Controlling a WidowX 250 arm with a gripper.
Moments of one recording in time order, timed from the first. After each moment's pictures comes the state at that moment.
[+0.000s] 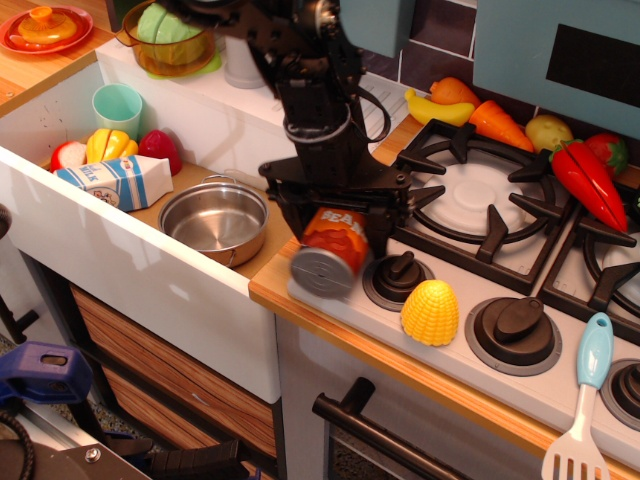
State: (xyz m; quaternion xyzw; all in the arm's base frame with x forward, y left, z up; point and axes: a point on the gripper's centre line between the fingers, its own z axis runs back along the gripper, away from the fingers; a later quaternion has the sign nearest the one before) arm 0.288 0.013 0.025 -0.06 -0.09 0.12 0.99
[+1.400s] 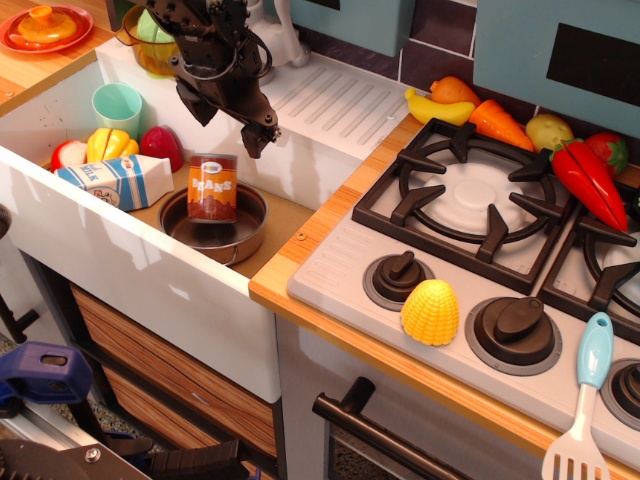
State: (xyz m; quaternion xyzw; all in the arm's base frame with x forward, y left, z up) arm 0.349 0.150 0.023 0.11 -0.23 -0.01 0.97
